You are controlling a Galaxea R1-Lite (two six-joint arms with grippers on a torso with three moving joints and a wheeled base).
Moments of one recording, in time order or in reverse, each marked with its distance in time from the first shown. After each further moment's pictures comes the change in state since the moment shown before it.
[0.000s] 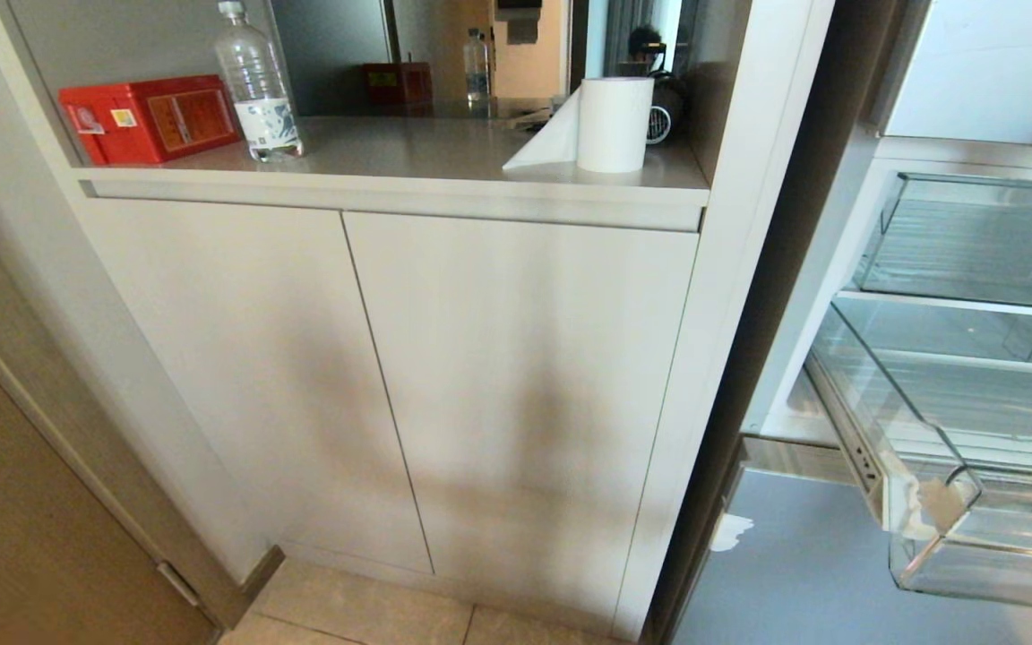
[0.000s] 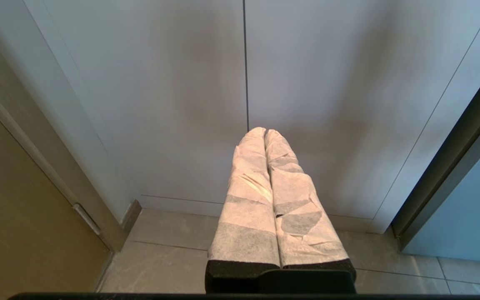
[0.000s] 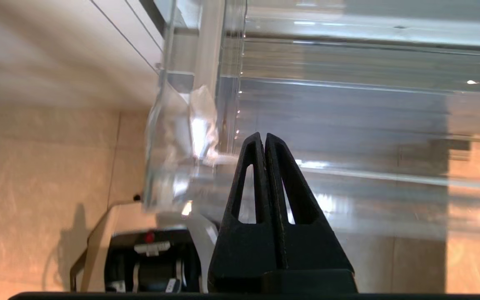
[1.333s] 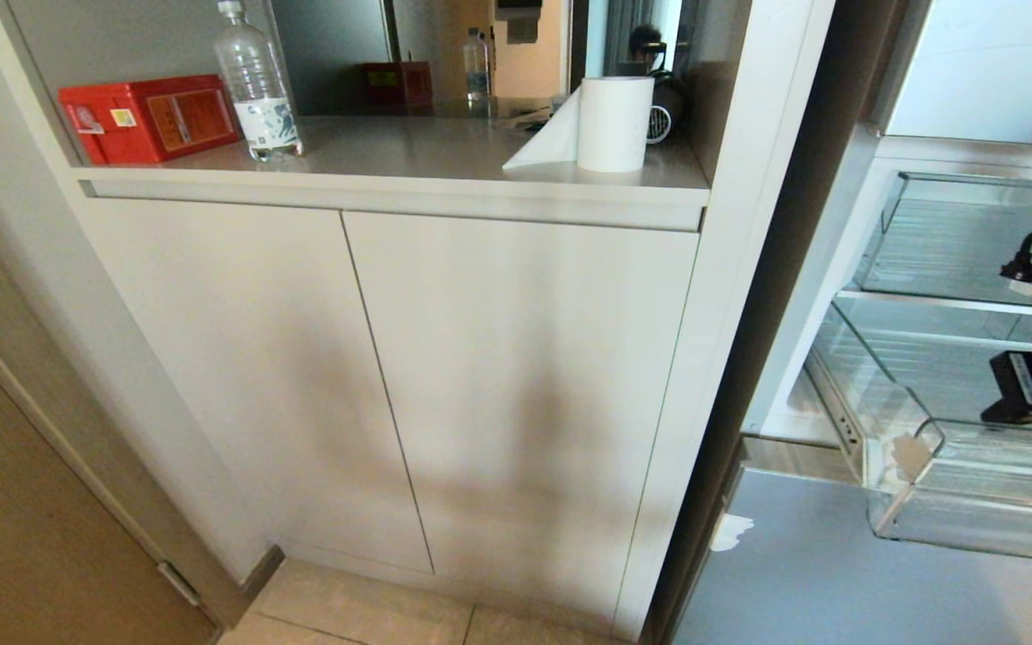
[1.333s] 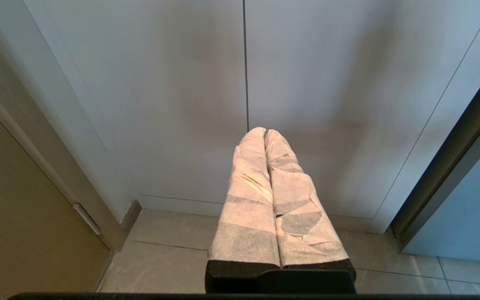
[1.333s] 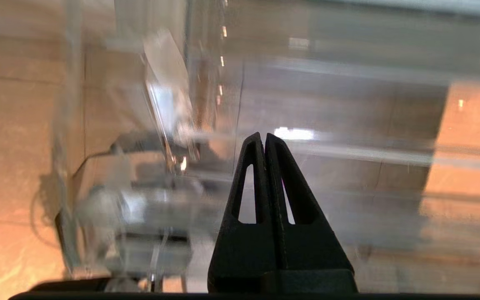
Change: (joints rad) left arm 0.000 0.000 0.000 0.000 0.000 0.000; right arm 0.004 0.393 -0.194 0.106 -0.042 -0.044
